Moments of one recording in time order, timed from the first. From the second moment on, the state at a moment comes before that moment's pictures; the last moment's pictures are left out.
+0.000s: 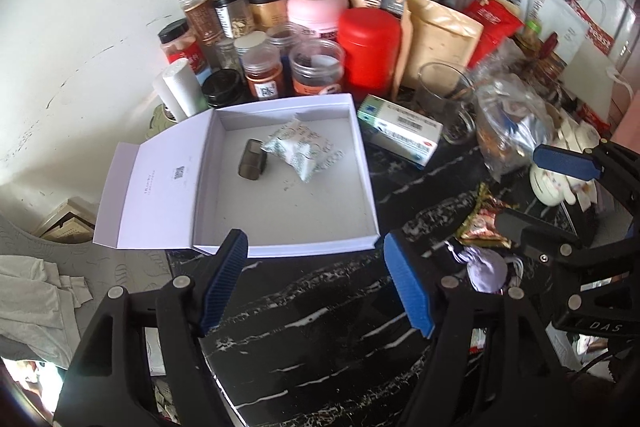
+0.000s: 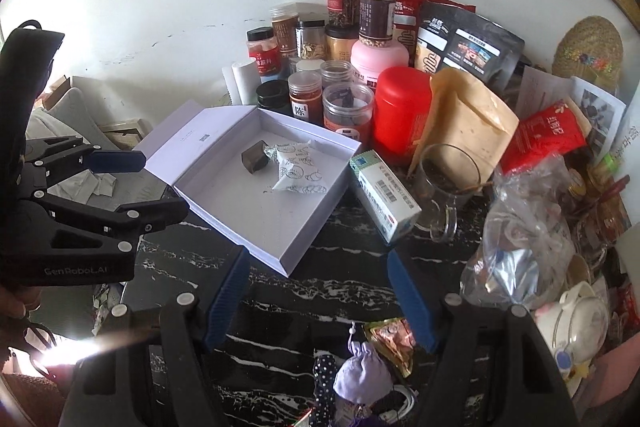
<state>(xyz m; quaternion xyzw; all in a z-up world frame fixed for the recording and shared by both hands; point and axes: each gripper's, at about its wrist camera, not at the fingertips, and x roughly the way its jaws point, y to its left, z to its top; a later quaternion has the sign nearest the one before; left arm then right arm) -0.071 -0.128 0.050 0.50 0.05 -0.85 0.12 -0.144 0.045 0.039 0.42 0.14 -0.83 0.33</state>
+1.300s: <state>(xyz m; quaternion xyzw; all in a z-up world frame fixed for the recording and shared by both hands) -0.063 0.068 -0.019 0.56 -0.03 -0.83 -0.05 -0.048 0.216 -0.020 0.49 0.05 -0.85 0.17</state>
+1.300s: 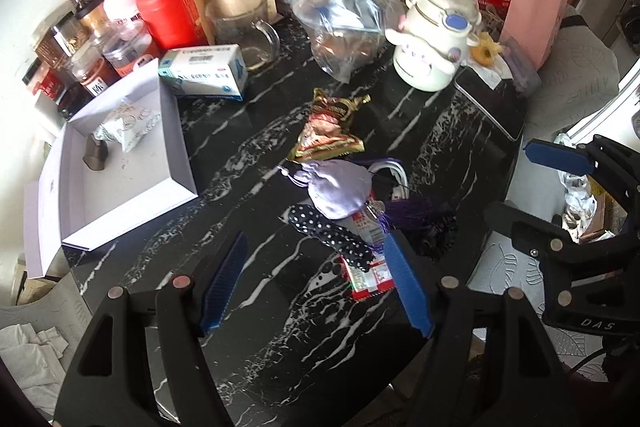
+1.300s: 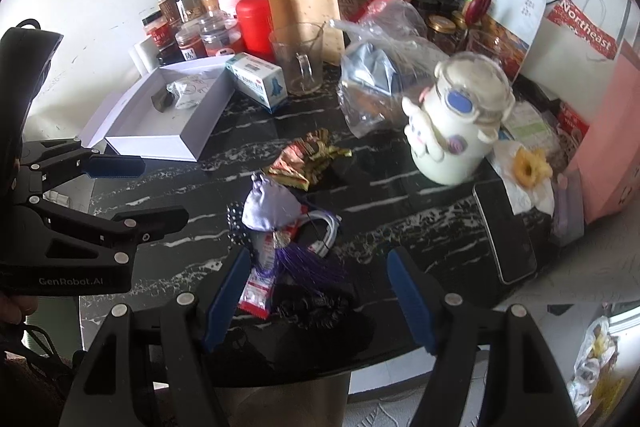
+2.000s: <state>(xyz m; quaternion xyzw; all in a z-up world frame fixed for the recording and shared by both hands) -0.060 0.080 -0.110 0.62 0.04 -0.78 -0.06 -0.041 0.239 -0.095 0.55 0.04 -0.82 0.17</state>
